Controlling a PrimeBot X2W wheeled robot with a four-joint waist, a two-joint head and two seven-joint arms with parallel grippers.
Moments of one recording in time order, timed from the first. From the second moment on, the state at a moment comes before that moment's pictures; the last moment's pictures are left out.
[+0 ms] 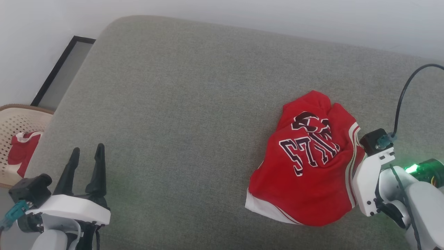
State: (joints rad) left arm -0.15 0.30 -0.02 0.30 -0.62 -0.11 -0.26; right arm -0.35 -0.39 0.29 0.39 0.32 0.13 0.60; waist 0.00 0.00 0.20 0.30
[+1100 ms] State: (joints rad) left arm -0.14 0.33 -0.03 0.33 -0.60 -0.13 -0.26; right arm -0.19 -0.44 -0.20 0.41 0.28 0.13 0.70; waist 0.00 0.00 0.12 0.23
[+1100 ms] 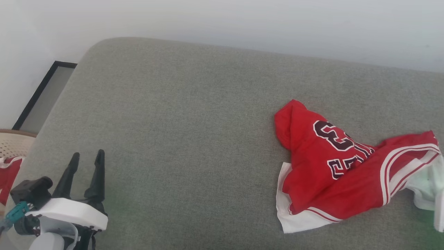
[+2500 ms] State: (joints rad) left arm -0.44 0.56 -0.40 0.14 -0.80 -0.13 0.29; right arm -0.34 -0.11 -0.24 0.21 0.02 0.13 -0.07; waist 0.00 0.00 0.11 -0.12
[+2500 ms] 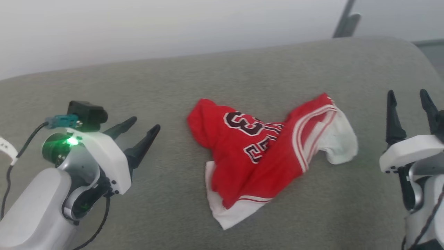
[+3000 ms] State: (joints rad) left arm -0.58 0.61 -0.64 0.18 -0.85 -0.13 0.37; right arm -0.38 -0.05 -0.30 0.36 -0.06 0.13 -0.20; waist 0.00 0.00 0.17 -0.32
